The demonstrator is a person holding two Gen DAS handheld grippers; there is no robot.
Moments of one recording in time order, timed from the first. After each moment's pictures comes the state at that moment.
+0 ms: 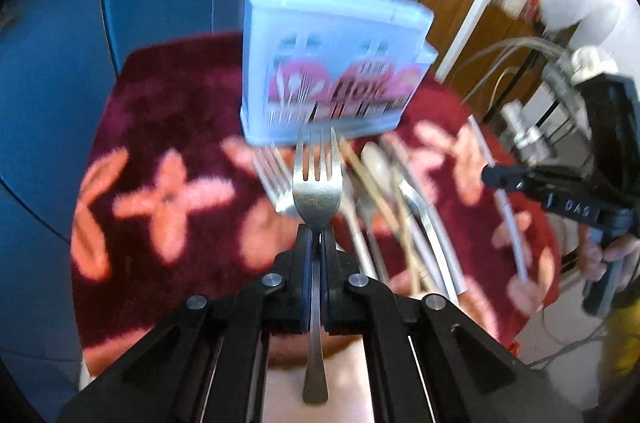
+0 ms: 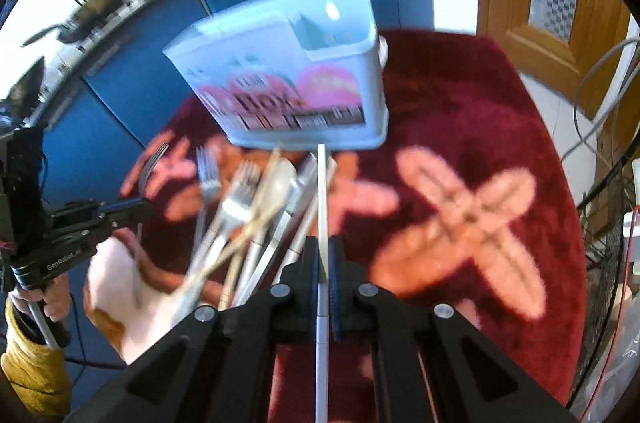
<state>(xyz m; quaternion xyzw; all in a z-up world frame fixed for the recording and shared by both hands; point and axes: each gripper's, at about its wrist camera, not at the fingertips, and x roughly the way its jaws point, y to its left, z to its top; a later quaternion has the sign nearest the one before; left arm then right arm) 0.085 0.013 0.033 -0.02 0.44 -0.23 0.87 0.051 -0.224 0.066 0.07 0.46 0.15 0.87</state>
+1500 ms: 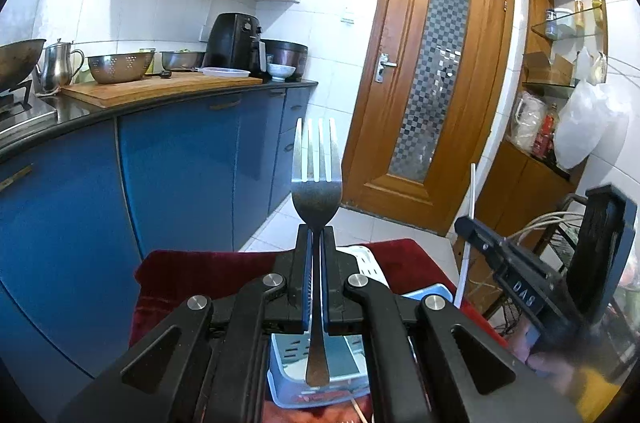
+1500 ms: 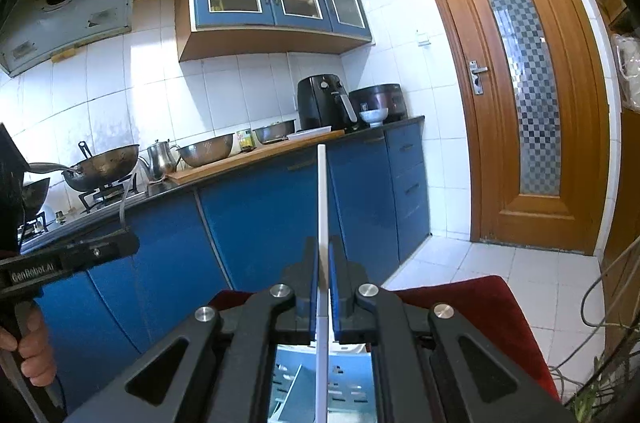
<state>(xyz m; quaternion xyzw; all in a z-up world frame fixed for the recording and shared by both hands) 0.208 0.006 0.175 -0.07 0.22 -0.17 0.96 0.178 -0.208 0.148 0.07 0.13 0.11 0.98</state>
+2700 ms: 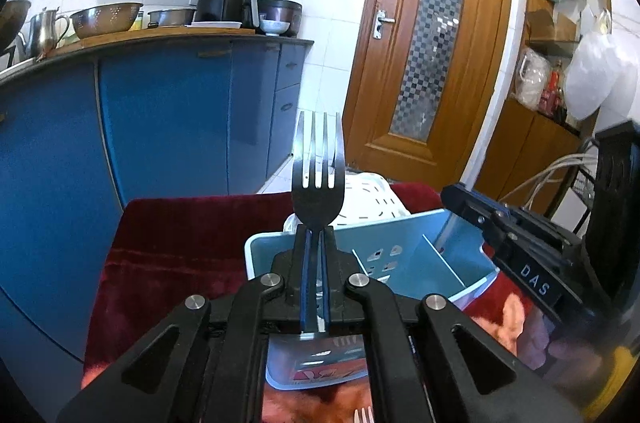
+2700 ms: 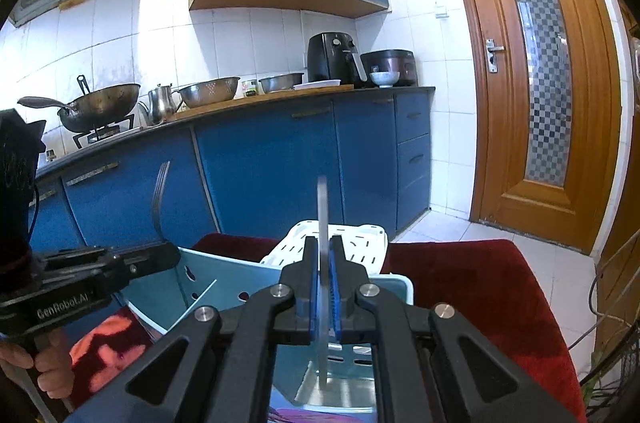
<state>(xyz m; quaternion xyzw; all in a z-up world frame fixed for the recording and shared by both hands) 0.219 -0.020 0.074 -0.04 0.27 -0.18 0.95 0.188 -0.193 0.092 0.03 0.20 0.12 0.97</state>
